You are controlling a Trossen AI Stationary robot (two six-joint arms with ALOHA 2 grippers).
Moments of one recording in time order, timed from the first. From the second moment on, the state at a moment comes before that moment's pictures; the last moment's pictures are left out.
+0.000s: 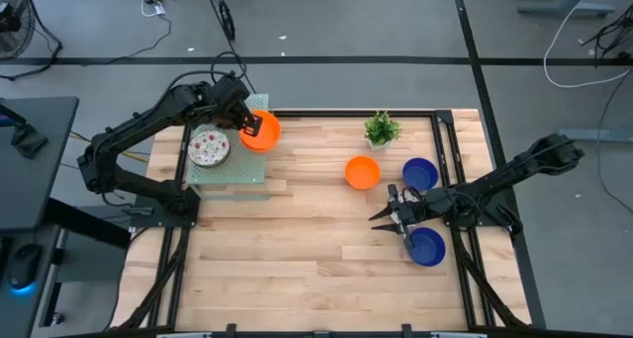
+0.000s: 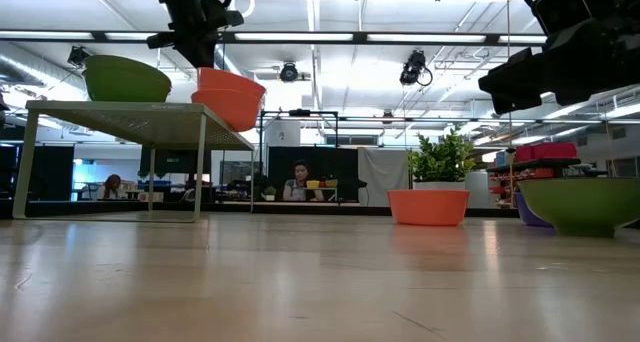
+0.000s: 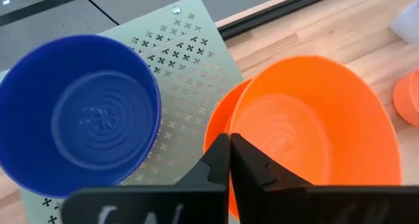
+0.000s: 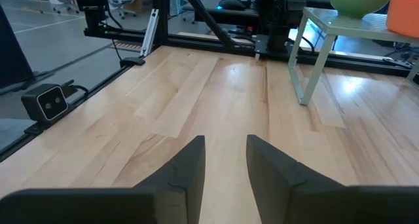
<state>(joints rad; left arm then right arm) 0.56 1.31 1.40 -1.12 -0.28 -0.51 0.32 1.04 0.14 0.70 0.09 -0.04</state>
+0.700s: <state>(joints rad) 0.56 1.40 1.40 -1.15 -0.30 -0.48 0.32 1.04 0.14 0.70 0.09 -0.04</state>
